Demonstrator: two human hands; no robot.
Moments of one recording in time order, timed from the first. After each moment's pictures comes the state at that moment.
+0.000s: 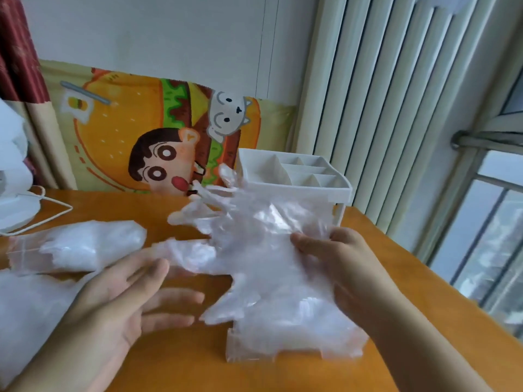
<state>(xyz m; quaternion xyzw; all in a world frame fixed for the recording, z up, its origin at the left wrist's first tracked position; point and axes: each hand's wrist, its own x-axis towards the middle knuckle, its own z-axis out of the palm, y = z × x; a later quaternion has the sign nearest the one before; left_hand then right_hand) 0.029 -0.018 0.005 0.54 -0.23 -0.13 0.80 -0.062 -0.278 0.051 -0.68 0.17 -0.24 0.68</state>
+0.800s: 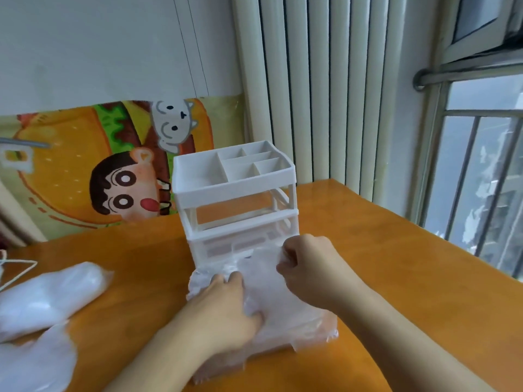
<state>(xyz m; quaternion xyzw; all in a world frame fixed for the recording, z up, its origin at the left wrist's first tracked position) 0.017 -0.183 0.004 0.93 -0.35 -0.12 0.04 -0.063 -0.351 -0.005 -0.92 0.22 -0.18 0.26</state>
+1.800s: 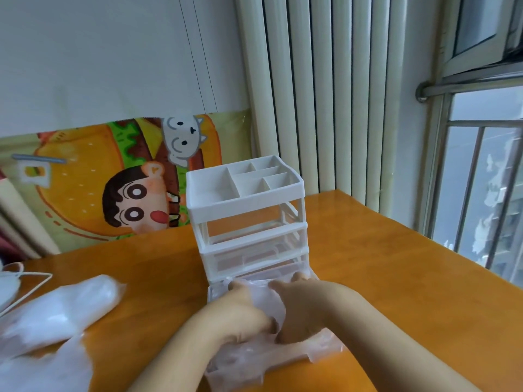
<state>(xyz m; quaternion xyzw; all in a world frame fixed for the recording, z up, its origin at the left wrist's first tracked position) 0.028 -0.202 0.014 0.93 -0.21 -0.25 0.15 -0.050 -0.325 0.009 -0.95 0.19 0.18 0.14</state>
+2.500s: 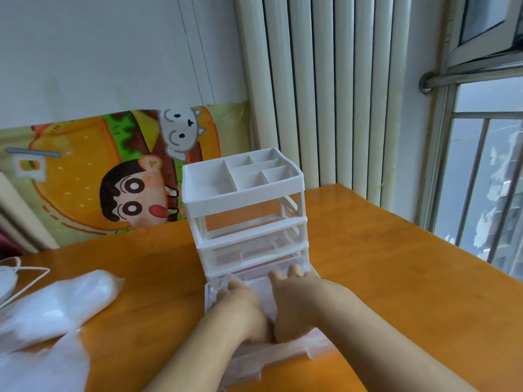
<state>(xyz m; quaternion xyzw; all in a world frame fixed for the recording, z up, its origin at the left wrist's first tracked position) 0.016 -0.221 0.002 0.95 -0.22 -0.22 -0.07 -0.041 -0.319 0.006 -0.95 0.20 0.20 0.12</state>
